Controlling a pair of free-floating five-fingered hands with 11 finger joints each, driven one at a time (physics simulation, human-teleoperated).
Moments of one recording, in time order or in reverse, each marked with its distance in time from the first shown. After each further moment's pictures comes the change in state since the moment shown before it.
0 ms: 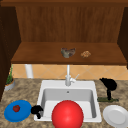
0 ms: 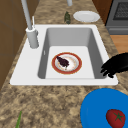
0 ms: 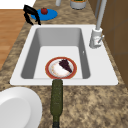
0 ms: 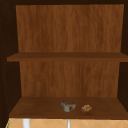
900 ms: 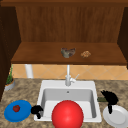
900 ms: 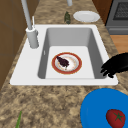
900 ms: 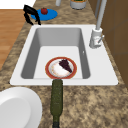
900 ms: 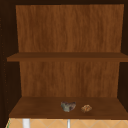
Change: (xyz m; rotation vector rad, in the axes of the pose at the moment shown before) left hand 0.000 0.000 0.000 0.000 0.000 0.000; right hand -0.009 0.092 0.038 -0.004 -0.001 -0.002
